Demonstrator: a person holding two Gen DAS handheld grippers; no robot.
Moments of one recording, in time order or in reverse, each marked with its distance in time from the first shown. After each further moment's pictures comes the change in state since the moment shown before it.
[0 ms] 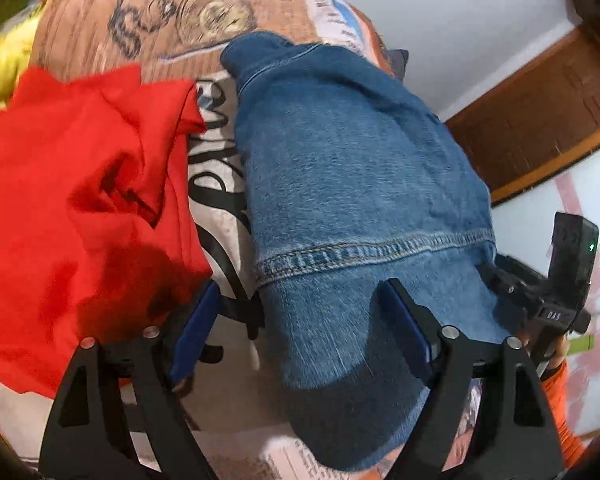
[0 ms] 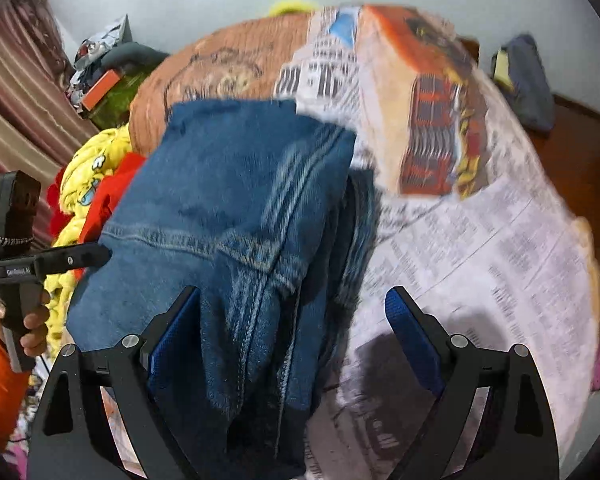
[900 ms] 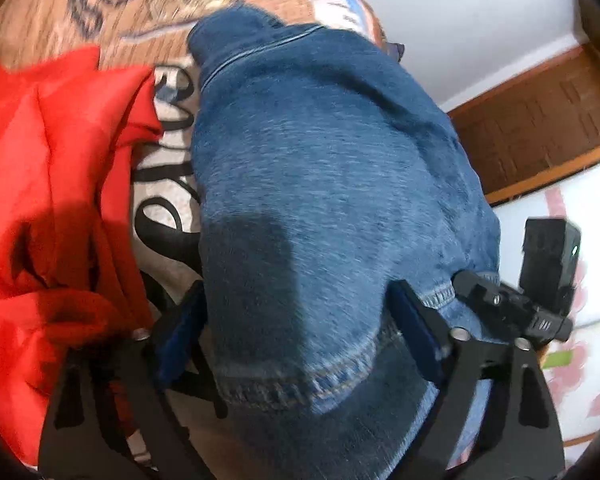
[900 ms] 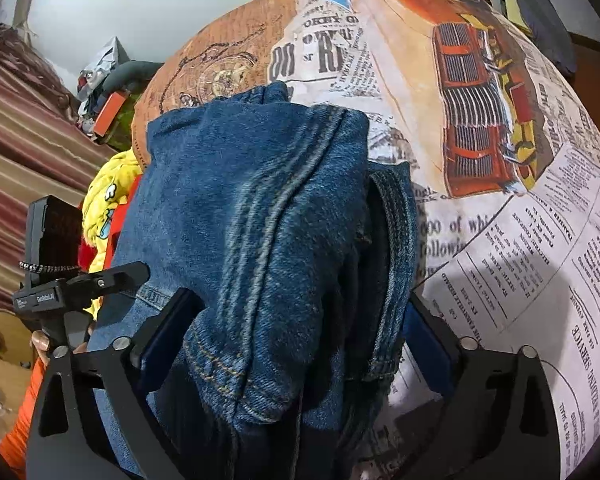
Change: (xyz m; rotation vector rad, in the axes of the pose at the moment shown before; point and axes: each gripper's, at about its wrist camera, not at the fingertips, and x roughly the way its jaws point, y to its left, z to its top) left arm 0.047 -0.007 0.040 -0.007 0.036 -0.066; right arm 0.024 -0.012 0.016 0.094 0.040 0.177
